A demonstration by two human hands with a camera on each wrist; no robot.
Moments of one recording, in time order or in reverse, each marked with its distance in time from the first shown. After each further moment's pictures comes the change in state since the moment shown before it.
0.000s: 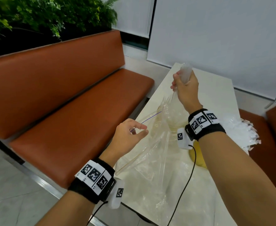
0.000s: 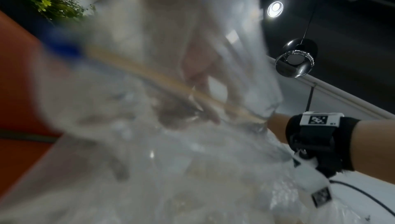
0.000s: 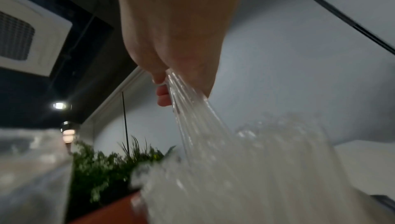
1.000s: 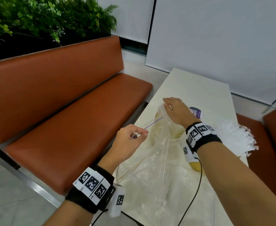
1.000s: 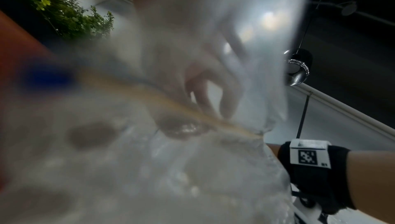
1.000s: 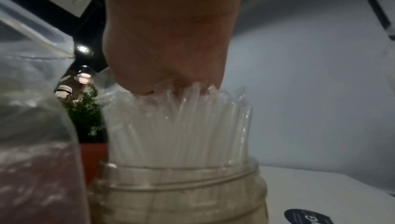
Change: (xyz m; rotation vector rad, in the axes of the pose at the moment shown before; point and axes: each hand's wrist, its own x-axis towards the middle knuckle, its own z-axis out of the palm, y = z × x) left_hand 0.000 0.008 0.003 -0.095 -0.032 -0.033; right_hand -0.017 0.050 -0.012 -0.920 -0.484 -0.228
